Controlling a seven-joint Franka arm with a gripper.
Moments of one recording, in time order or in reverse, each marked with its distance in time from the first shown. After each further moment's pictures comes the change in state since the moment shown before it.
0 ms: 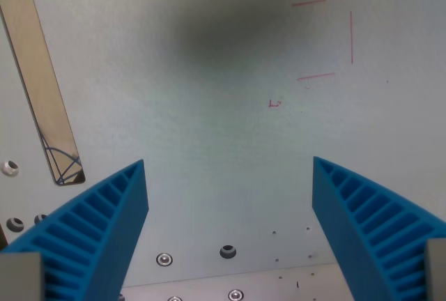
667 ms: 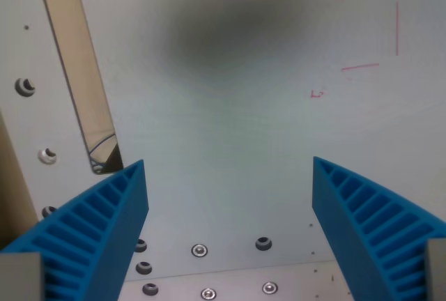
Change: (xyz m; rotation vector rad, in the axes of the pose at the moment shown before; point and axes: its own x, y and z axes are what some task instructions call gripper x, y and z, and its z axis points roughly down) arm -0.009 -0.042 0.000 0.007 -0.001 -0.013
